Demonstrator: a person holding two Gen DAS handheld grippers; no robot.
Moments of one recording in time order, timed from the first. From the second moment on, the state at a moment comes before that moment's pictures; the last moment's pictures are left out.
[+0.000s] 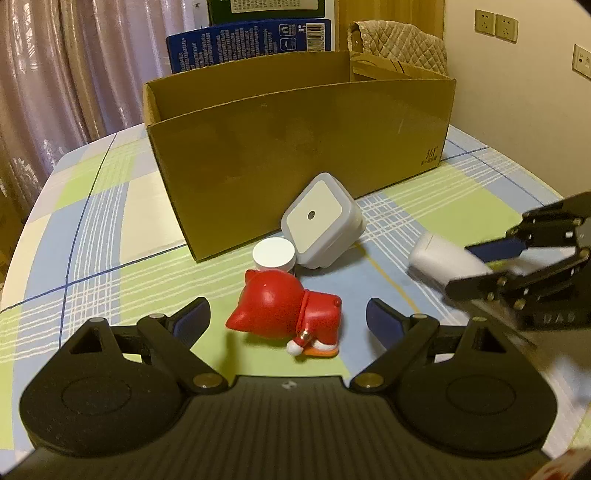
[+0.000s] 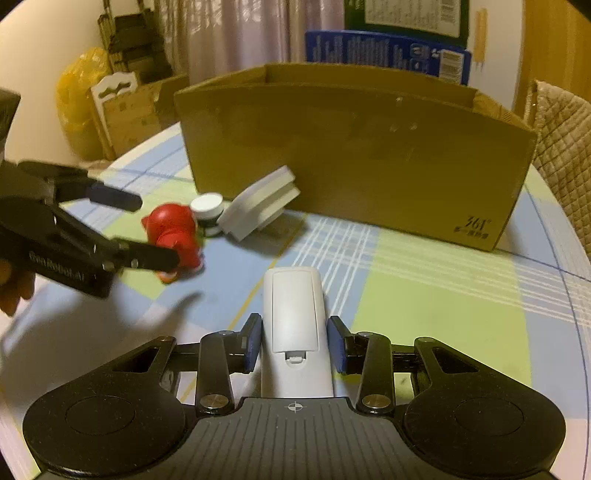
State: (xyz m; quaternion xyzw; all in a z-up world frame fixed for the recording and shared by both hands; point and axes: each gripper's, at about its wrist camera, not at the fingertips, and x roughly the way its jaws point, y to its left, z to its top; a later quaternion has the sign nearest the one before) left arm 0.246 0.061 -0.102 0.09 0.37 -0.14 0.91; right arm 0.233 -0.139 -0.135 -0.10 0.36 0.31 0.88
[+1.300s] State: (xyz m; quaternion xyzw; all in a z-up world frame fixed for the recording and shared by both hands) left arm 0.236 0.060 -0.085 0.06 0.37 -0.11 0.92; right arm 0.236 -0.152 -0.112 -0.07 0.31 0.30 0.90
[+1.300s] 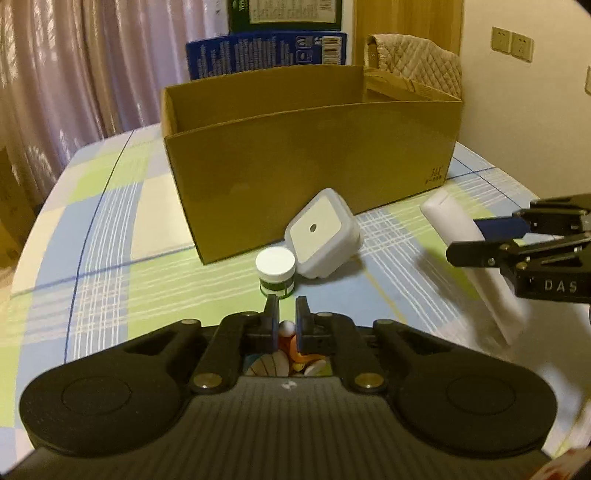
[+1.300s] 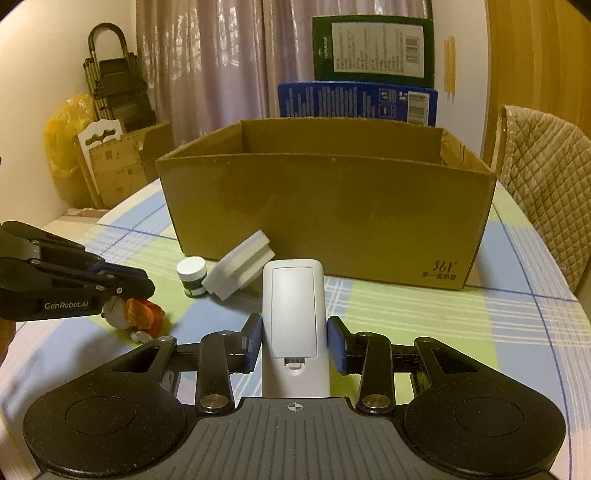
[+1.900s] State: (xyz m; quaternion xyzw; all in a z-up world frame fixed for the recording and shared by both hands) left arm 0.224 0.070 -0.096 0.06 0.37 -0.08 0.92; right arm 0.238 -0.151 -0.115 -0.06 0.32 0.30 0.90
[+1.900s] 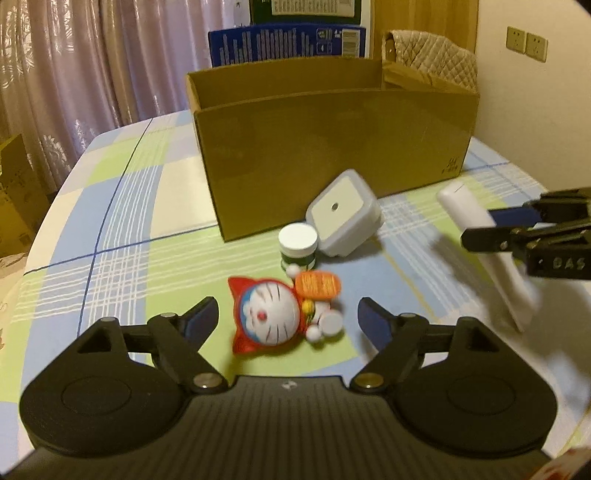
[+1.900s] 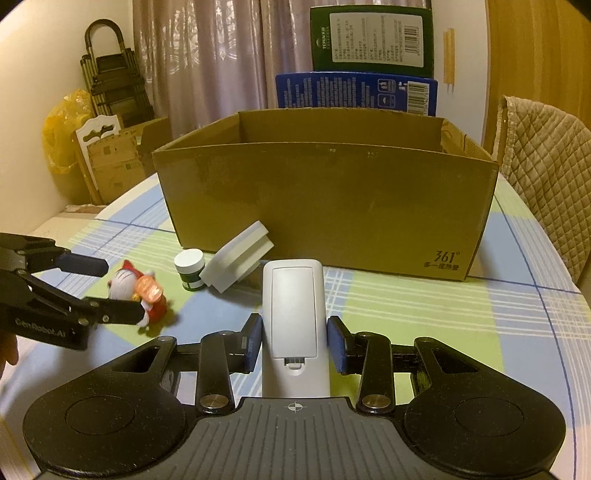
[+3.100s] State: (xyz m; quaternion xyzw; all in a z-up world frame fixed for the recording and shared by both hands) left arm 0.230 0.065 -0.080 0.02 0.35 -0.06 0.93; right arm 0.238 -0.153 -0.106 -0.05 0.30 0.30 0.90
